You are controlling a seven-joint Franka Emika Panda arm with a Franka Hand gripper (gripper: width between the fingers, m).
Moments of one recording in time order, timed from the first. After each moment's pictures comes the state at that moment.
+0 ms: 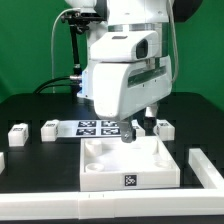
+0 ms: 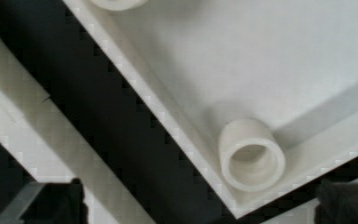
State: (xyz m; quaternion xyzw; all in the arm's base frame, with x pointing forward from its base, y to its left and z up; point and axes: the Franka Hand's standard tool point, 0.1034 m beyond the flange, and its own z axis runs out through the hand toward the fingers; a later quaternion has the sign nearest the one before) arm 0.580 0.042 0.088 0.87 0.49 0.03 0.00
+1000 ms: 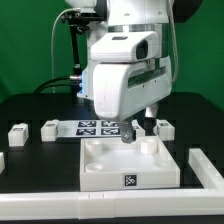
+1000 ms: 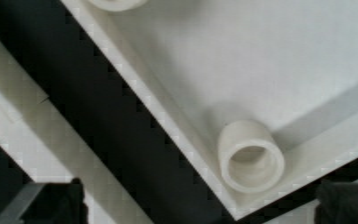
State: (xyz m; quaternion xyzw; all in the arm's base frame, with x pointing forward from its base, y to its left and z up) arm 0.579 0.042 0.087 0.87 0.49 0.03 0.00
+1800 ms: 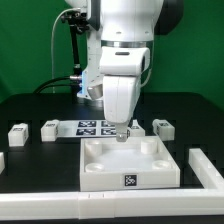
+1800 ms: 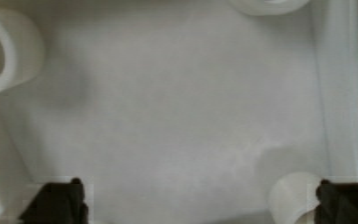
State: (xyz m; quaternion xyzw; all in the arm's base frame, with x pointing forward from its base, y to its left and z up) arm 0.505 0.025 0.062 0.77 0.63 0.00 0.01
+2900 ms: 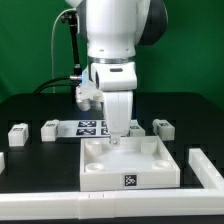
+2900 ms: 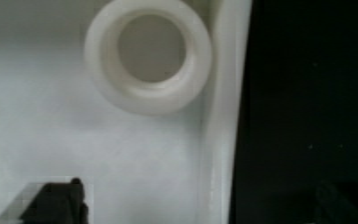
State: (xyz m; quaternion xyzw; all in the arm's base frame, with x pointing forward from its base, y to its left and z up) arm 0.446 0.009 0.031 0.68 0.74 -0.02 -0.02
